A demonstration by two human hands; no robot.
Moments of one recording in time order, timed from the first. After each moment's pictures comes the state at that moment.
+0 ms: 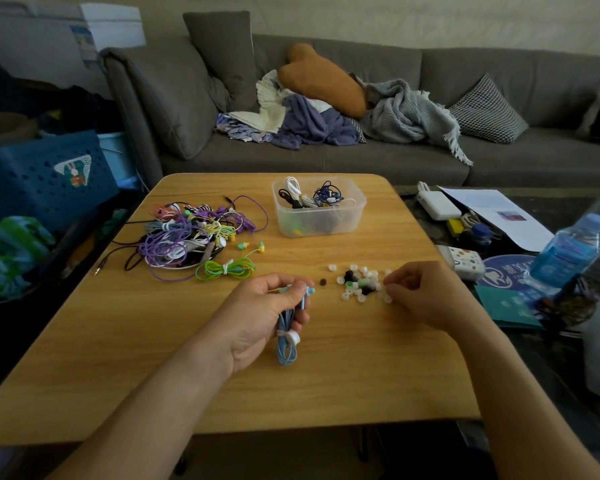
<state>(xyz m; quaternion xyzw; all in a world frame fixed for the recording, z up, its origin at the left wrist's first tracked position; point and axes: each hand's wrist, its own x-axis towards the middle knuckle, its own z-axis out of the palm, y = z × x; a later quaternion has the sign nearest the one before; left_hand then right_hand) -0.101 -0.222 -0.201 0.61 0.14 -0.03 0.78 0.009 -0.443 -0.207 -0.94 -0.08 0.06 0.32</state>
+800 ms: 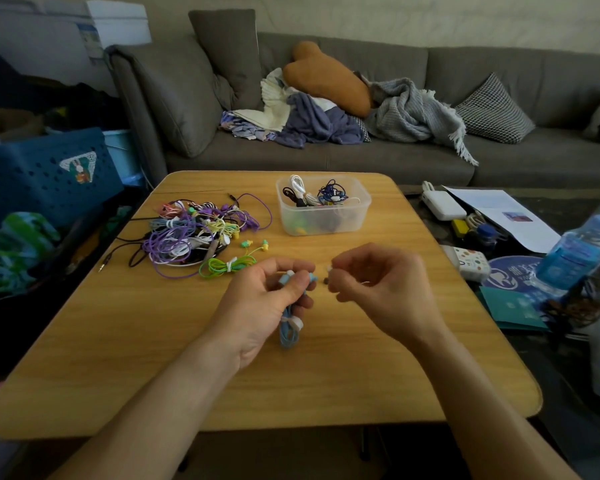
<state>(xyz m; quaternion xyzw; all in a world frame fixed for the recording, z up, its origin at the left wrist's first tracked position) -0.101 -0.224 -0.202 0.64 0.10 0.07 0.76 -0.040 -0.386 -0.190 -0.78 -0.23 -0.01 0.58</state>
